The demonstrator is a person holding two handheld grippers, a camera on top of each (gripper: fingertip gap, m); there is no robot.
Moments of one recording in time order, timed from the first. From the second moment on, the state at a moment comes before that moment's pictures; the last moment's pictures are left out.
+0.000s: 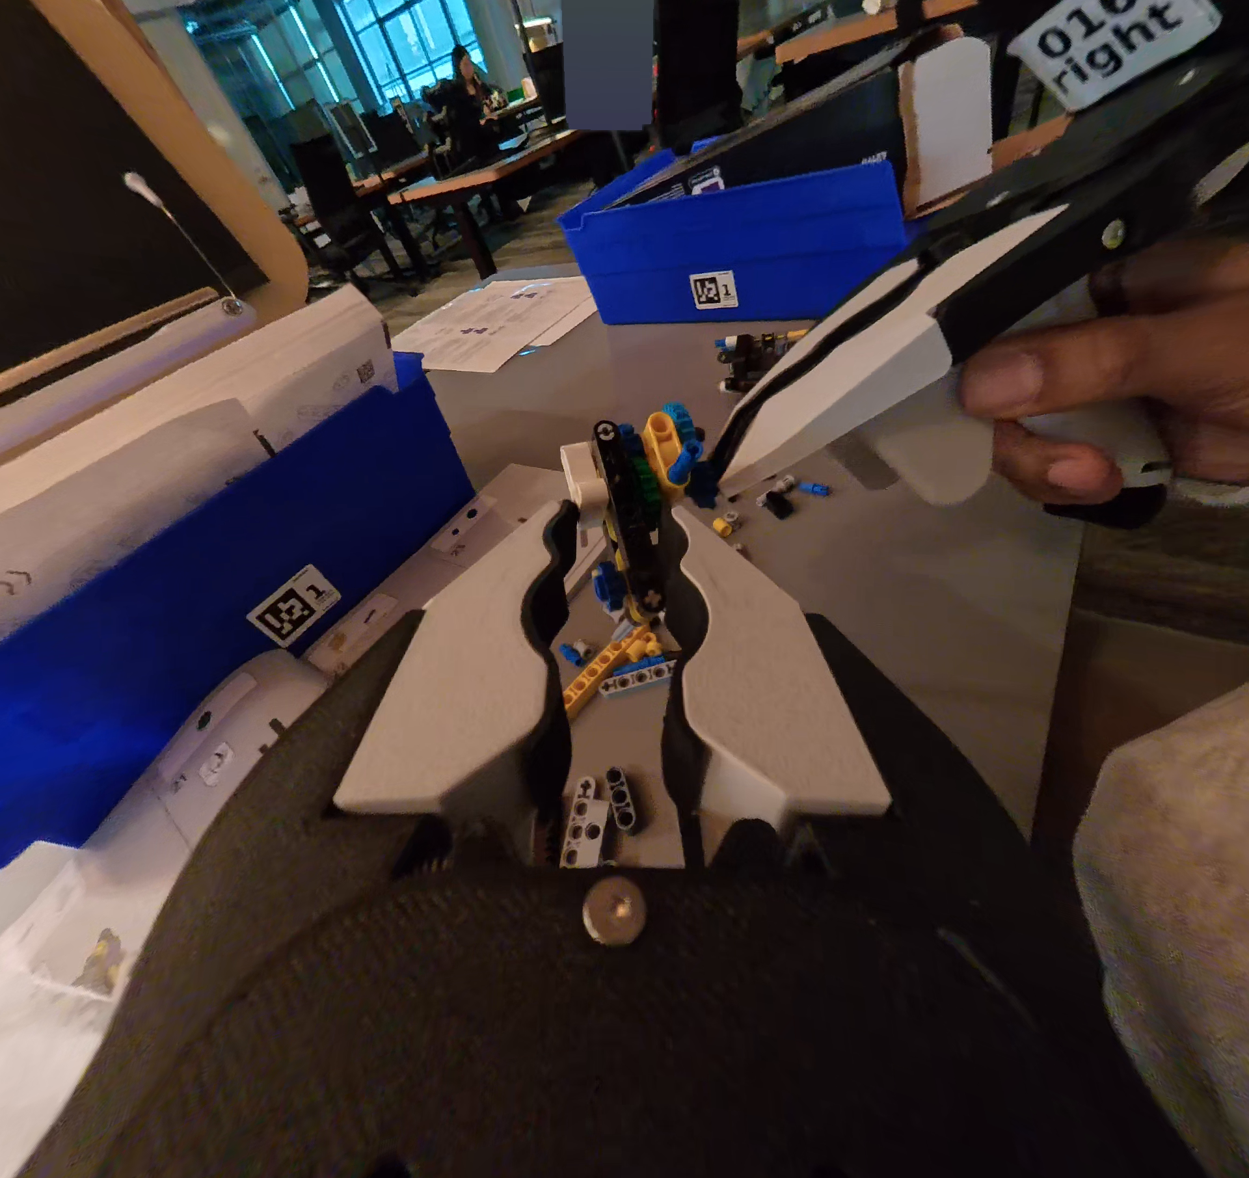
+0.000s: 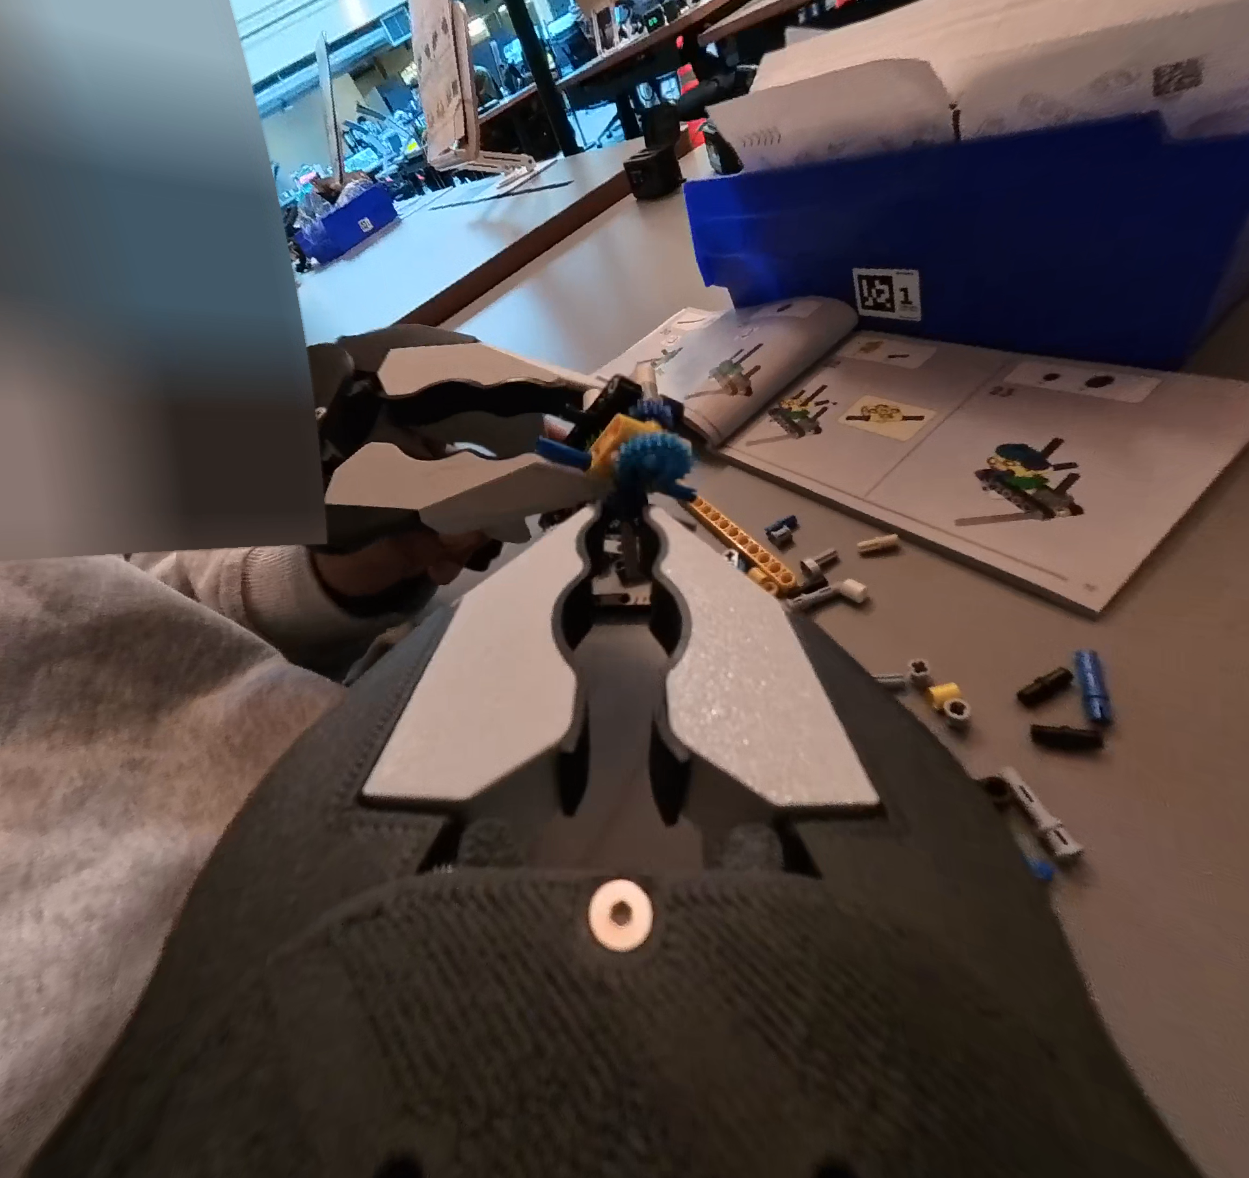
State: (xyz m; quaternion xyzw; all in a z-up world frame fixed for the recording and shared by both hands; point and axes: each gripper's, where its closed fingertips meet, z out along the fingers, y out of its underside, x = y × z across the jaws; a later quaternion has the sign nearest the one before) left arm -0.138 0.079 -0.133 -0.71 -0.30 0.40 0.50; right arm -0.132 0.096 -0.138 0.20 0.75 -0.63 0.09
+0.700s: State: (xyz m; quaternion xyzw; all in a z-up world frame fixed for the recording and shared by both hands) left arm -0.133 0.083 -0.138 -0.72 -0.26 0.40 0.50; right arm -0.127 0.101 -0.146 0.19 0.77 -0.60 0.13
